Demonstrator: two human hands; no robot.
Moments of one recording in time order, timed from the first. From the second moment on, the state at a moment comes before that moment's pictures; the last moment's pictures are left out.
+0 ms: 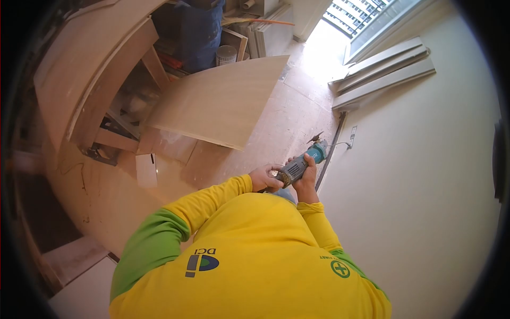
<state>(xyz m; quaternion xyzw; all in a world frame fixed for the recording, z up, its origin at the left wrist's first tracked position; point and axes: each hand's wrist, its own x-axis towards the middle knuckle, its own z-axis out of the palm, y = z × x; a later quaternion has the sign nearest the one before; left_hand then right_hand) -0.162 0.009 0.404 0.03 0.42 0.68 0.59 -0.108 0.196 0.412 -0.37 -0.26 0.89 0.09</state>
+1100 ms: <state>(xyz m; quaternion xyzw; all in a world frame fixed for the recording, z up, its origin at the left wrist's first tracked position) -0.035 0.071 0.412 0.16 0.83 0.29 0.44 0.018 0.187 0.371 -0.44 -0.42 0.79 -0.06</state>
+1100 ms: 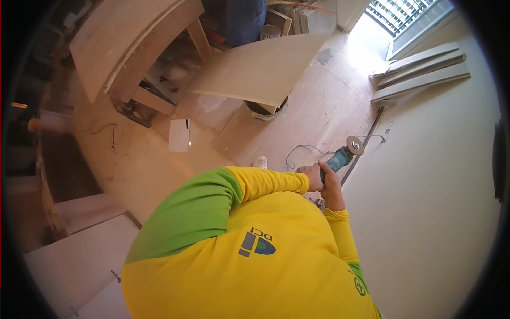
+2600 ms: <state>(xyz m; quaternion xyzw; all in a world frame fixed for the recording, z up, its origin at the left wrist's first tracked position) 0.005 -0.150 0.086 0.05 0.79 -0.26 0.56 0.190 0.374 -0.327 -0.63 -0.43 0.64 0.02</state>
